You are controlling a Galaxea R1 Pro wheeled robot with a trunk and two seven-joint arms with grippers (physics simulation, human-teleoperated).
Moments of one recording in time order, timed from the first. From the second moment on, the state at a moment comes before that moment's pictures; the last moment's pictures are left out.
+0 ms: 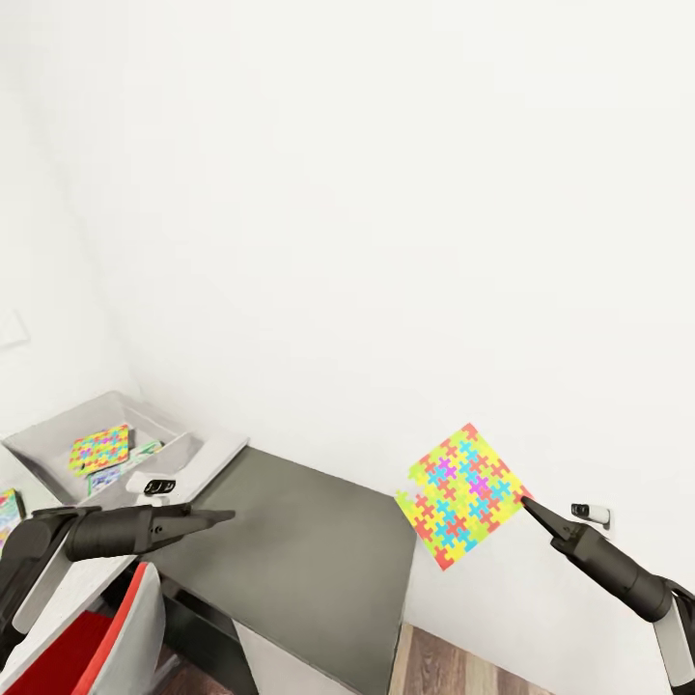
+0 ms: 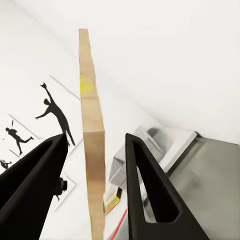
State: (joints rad) left arm -0.41 0.43 0.01 -1.28 0.42 0.93 -1.57; right arm -0.35 -0.18 -0.63 -1.07 -0.29 0.69 1.51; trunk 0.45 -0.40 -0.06
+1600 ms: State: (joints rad) left arm -0.40 0.43 0.07 -1.28 0.42 0.93 -1.57; right arm -0.35 -0.18 -0.64 -1.06 -0.29 0.69 1.50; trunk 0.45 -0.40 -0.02
